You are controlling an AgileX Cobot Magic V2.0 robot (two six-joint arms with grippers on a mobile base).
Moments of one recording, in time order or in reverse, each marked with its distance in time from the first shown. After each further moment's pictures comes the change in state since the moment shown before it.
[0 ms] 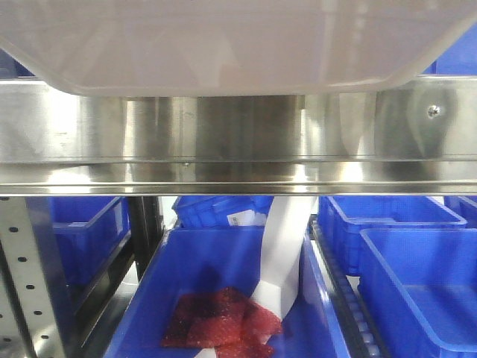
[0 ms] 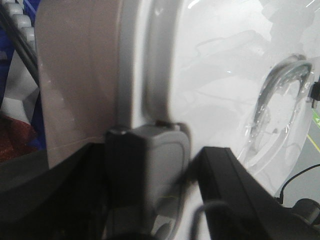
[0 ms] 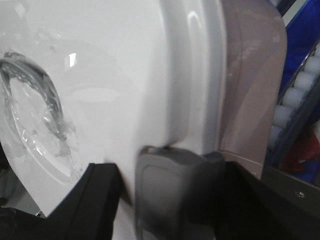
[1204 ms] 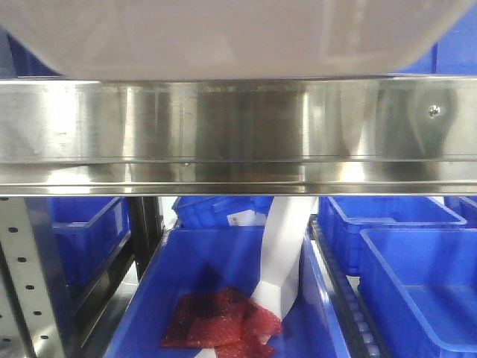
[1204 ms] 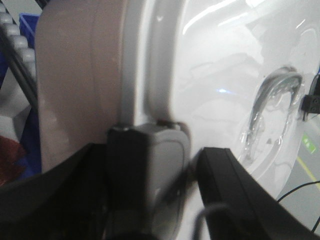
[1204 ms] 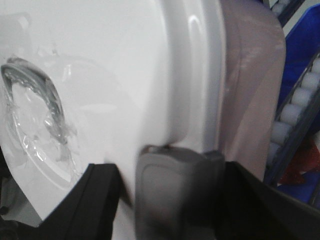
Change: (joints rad) left arm 0.001 0.021 0.000 -0.089 -0.047 0.008; right arm -0.004 0.060 -0.066 0.023 -0.006 0.002
